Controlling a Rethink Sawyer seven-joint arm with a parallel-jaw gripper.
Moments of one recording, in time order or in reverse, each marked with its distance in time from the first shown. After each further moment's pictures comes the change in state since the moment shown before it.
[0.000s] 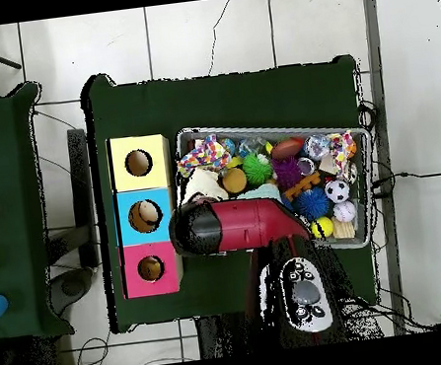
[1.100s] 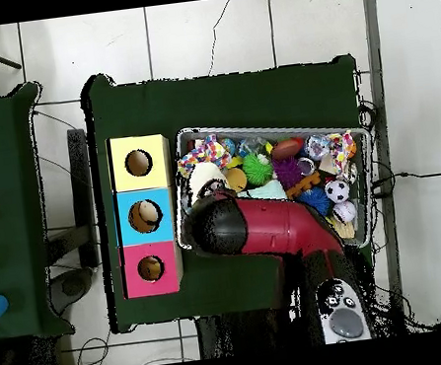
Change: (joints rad) arm -0.062 -0.107 -0.004 0.026 0.071 -0.021 0.000
